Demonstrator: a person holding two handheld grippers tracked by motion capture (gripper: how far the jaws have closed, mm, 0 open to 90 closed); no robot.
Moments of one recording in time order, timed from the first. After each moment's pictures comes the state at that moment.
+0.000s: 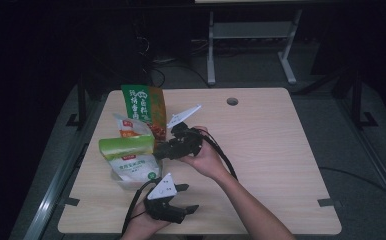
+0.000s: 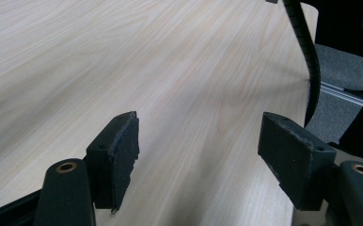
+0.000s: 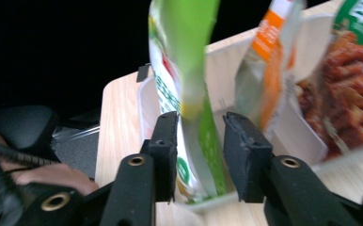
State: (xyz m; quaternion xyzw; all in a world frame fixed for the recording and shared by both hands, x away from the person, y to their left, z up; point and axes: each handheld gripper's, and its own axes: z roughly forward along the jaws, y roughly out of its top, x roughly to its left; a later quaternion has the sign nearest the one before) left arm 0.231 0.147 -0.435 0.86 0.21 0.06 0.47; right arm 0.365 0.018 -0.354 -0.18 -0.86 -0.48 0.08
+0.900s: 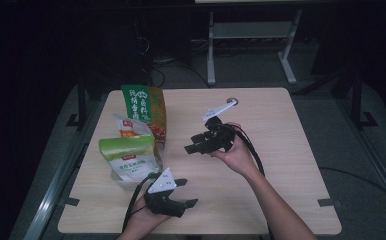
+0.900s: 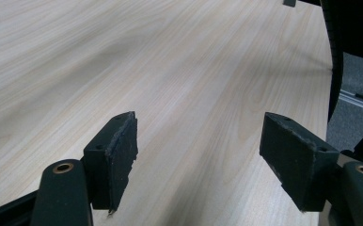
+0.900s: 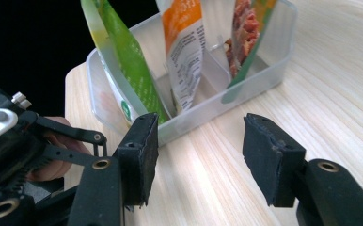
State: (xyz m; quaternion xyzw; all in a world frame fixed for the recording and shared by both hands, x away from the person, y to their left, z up) left arm 0.243 0.148 -0.435 0.85 0.22 0.08 0.47; right arm 0.379 -0.064 -0.359 -0.26 -0.85 -0.45 0.06
